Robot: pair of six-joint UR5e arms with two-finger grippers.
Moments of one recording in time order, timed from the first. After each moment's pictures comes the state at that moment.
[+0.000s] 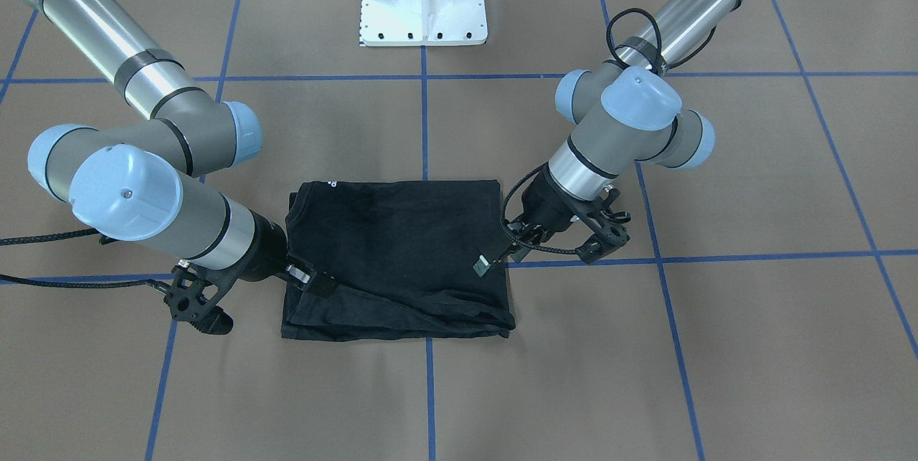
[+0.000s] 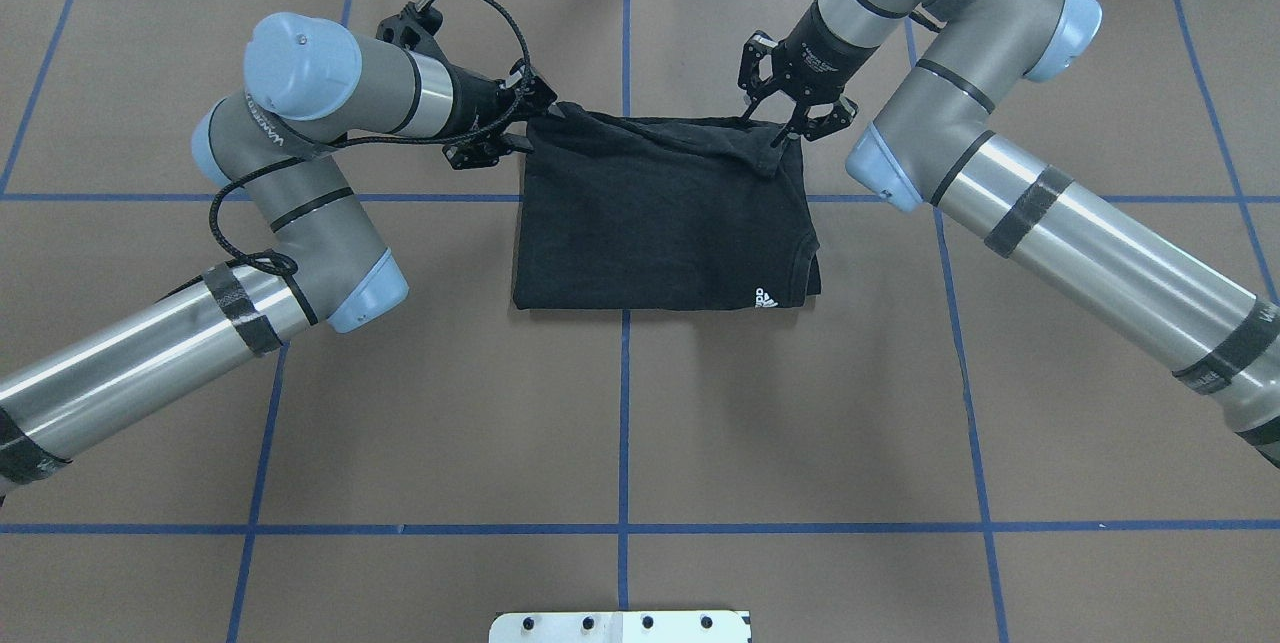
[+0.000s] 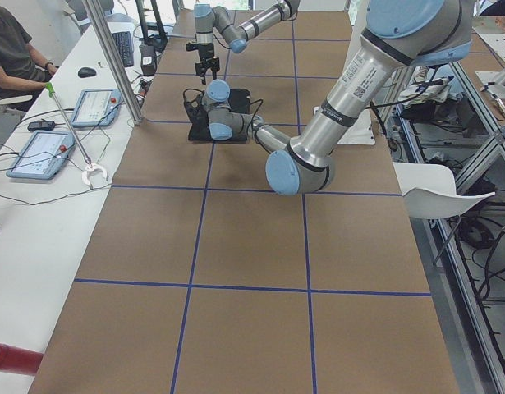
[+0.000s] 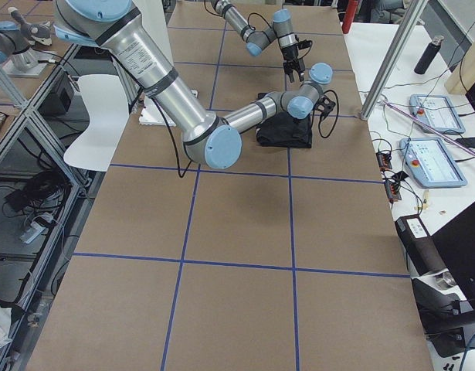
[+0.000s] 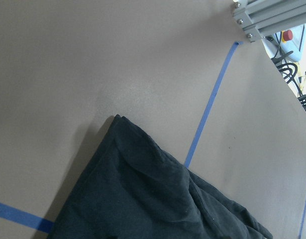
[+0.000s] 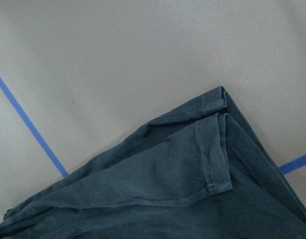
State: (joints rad) left arm -0.77 -2.28 -1.25 -2.52 -1.93 -1.84; right arm 0.91 -0.79 1.20 -1.11 2.36 1.63
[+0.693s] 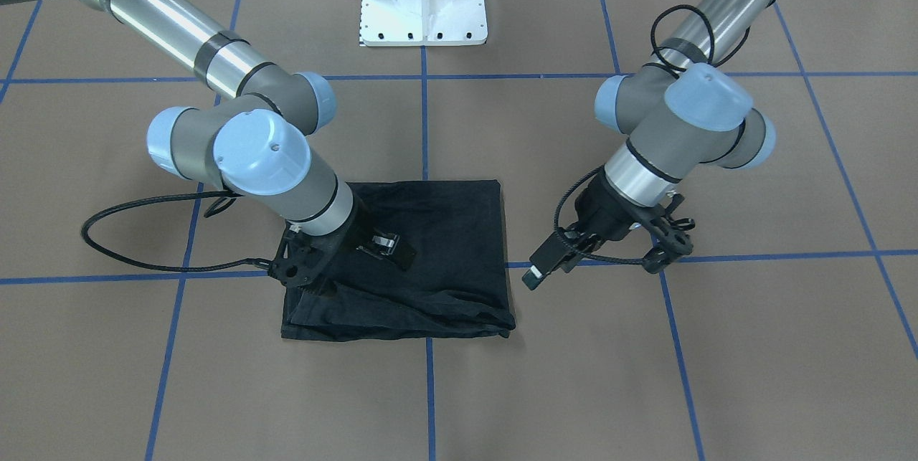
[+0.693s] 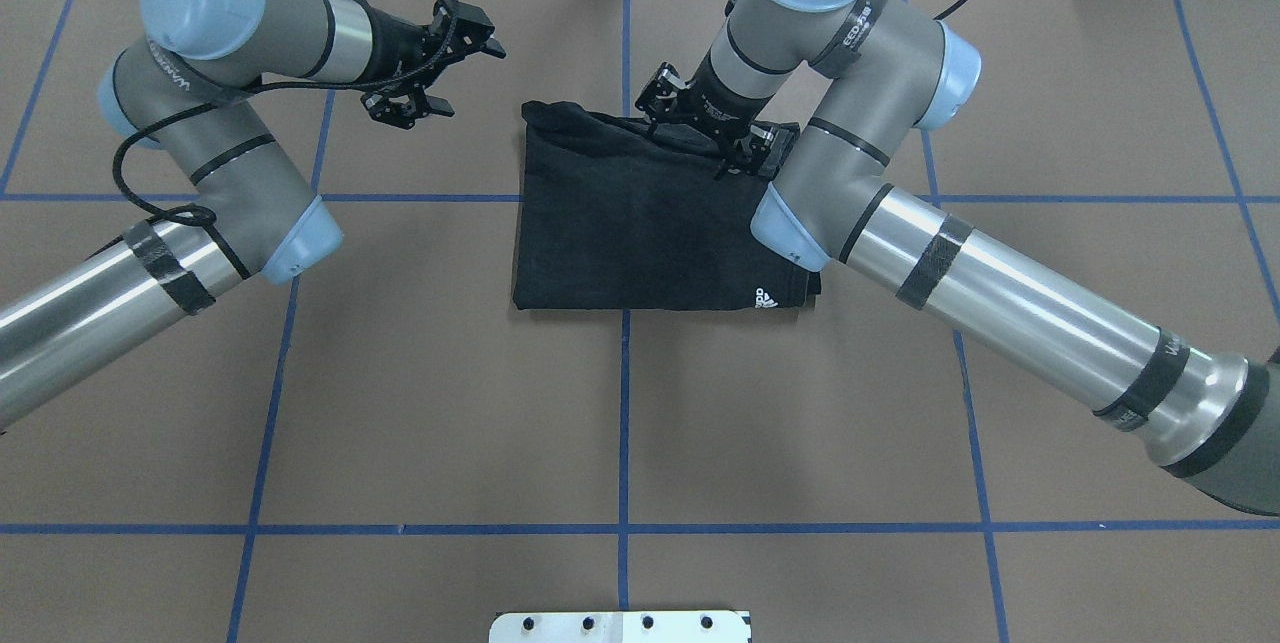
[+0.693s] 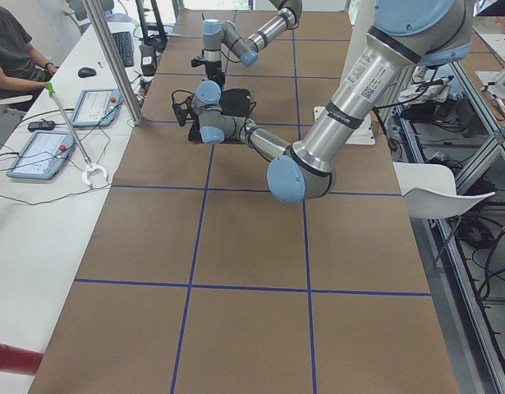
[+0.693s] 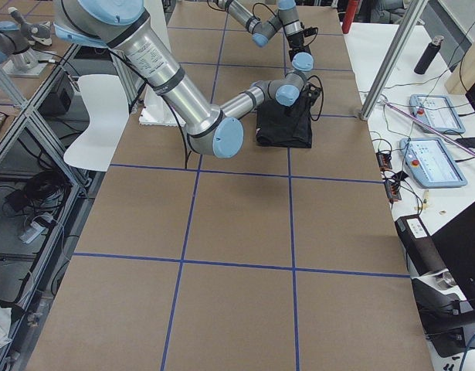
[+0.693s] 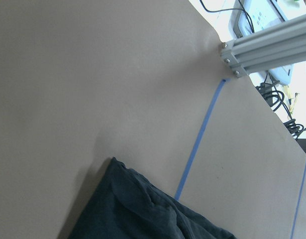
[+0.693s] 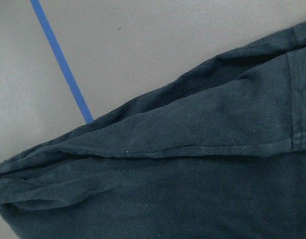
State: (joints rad) left arm -0.86 -2.20 -1.33 -2.50 -1.99 -1.78; right arm 0.76 -0.72 1.19 -1.14 2.15 1.55
